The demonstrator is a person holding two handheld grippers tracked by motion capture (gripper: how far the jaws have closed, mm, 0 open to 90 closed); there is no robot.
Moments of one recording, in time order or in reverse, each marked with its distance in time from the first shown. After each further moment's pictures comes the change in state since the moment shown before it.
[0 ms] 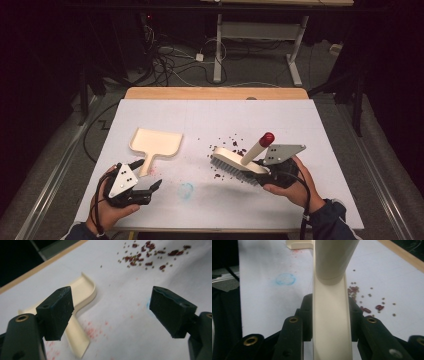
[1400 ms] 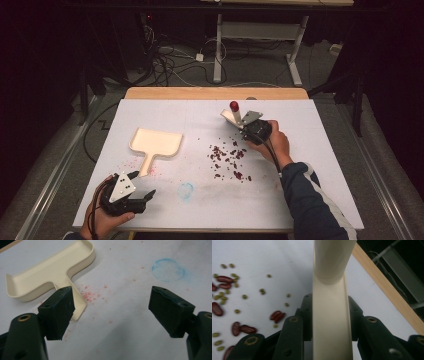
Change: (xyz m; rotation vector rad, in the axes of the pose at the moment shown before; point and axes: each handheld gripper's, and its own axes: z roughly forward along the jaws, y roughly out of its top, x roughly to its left) left arm -0.003 -0.026 0.004 0.130 -0.014 -0.035; right arm -0.105 0.012 0.111 0.250 -0.459 -0.058
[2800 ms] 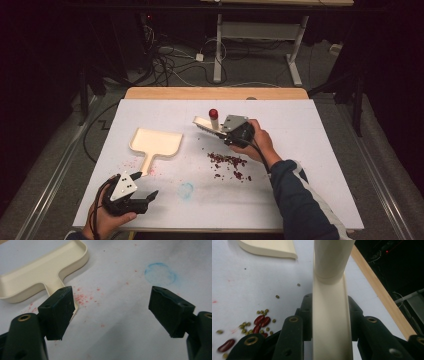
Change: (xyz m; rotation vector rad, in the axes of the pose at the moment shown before) left arm -0.002 0.003 0.004 0.009 -0.044 -0.024; right arm 0.033 0.038 -0.001 -0.199 0.184 -0.181
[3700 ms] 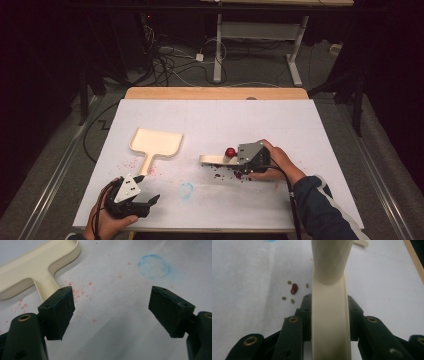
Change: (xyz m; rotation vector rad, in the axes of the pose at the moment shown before) left arm -0.007 0.000 0.001 0.041 -0.022 0.011; right arm 0.039 -0.043 -0.055 -0.023 0.288 -0.187
